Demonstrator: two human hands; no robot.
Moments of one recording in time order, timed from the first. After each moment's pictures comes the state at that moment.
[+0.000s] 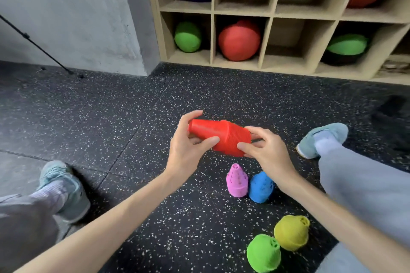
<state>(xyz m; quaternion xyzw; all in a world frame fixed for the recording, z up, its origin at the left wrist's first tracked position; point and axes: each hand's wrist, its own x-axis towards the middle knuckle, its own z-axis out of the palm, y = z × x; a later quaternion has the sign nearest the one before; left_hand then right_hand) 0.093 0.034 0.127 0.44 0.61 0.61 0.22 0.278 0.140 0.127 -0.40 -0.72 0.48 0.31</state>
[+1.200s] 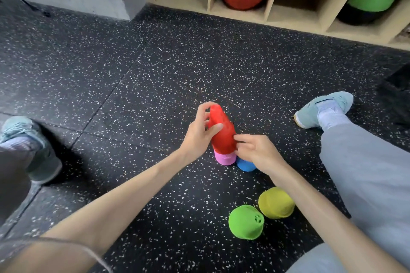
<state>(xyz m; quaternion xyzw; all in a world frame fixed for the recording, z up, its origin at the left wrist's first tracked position) 0.113 0.101 -0.009 0.46 0.63 0.52 0.34 0.303 0.156 0.041 -0.49 -0.70 0.51 0.07</state>
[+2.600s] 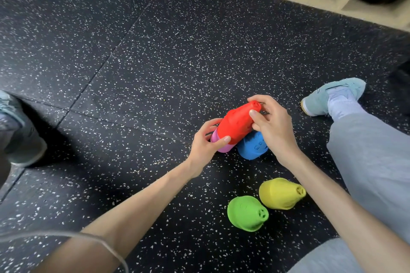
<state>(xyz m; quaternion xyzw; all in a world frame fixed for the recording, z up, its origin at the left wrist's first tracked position) 0.148 0.086 -0.081 0.28 0.61 0.57 0.47 0.289 0.184 0.030 -0.45 -0.73 0.45 0.26</state>
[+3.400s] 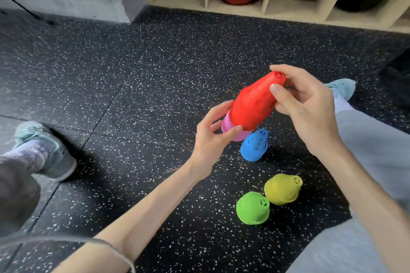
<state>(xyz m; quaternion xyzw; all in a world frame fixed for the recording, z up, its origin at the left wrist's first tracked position) 0.166 0.057 0.053 0.37 0.57 0.63 0.38 0.325 0.151 0.143 -0.35 -0.73 0.43 0.41</state>
